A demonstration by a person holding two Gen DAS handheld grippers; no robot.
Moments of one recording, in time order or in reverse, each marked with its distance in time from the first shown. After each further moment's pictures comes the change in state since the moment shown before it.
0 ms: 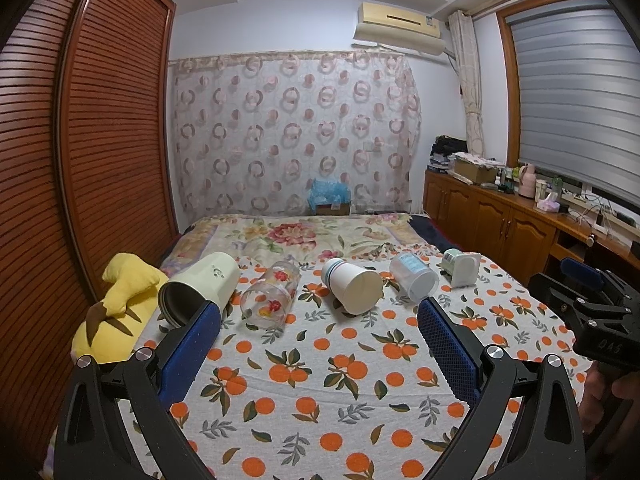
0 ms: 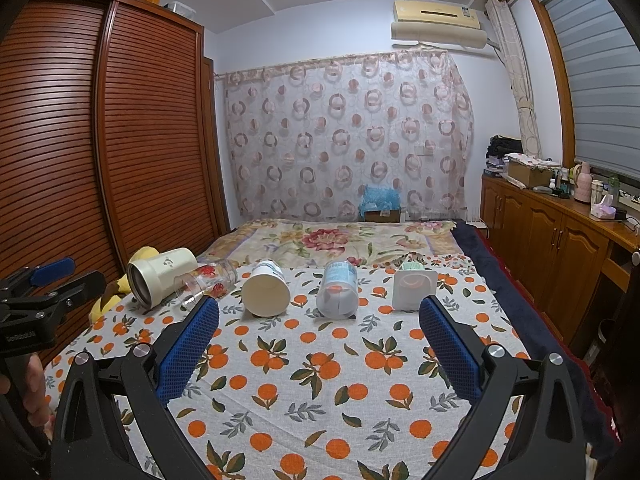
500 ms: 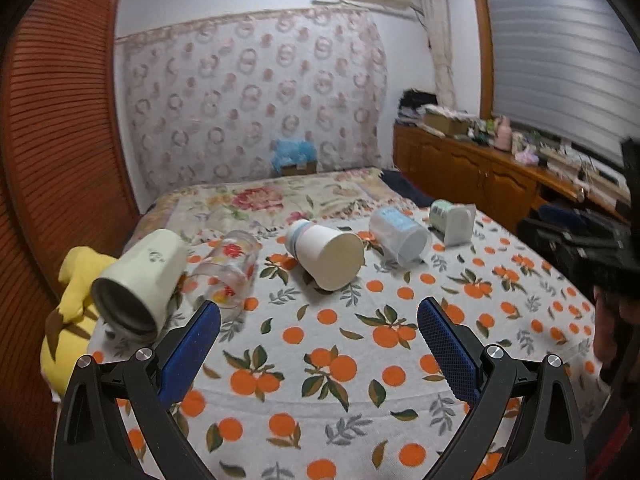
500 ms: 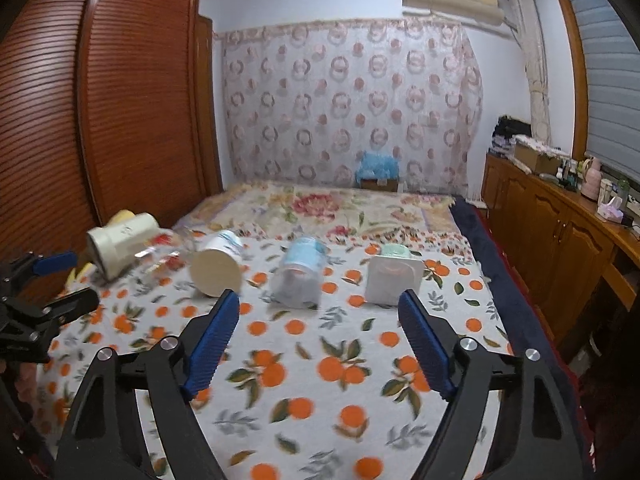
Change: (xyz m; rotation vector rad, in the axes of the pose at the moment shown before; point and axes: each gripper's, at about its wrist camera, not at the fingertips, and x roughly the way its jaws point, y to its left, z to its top) left arm 0.087 -0.017 -0.005 0.101 0.163 -0.128; right arm 0.081 -0.053 0.010 -0.057 0.168 -0.012
